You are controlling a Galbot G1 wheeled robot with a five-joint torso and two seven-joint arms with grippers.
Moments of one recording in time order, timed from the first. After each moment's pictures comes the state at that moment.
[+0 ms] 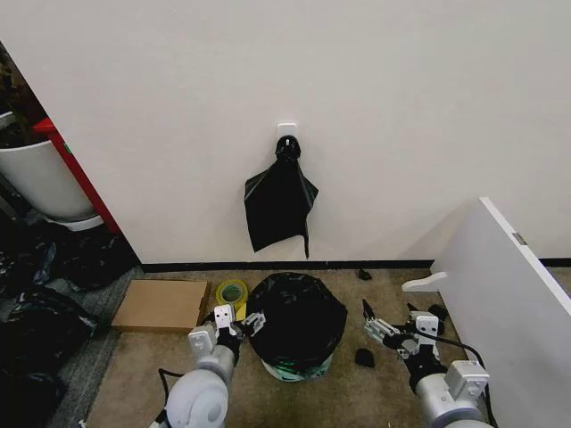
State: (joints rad) left arm 1.45 -1.11 -0.12 -2.04 -0.49 0.09 -0.42; right arm -1.80 1.34 0.50 2.31 0.30 -0.12 0.14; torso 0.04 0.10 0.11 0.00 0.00
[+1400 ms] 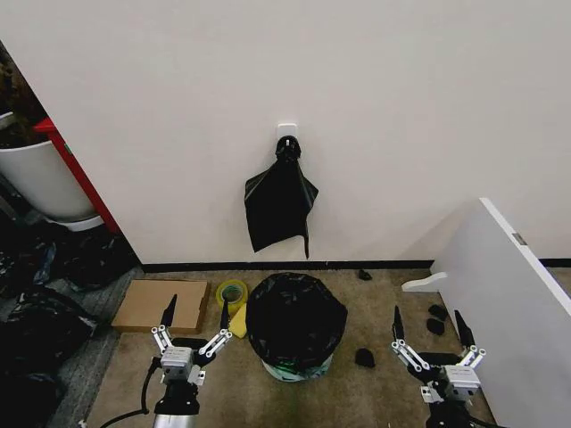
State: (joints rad) left arm 1.84 -1.25 -0.33 -2.15 0.07 -0.53 -0.34; right arm -1.98 1.61 0.58 2.20 -0.05 0.60 0.02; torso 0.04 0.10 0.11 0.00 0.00
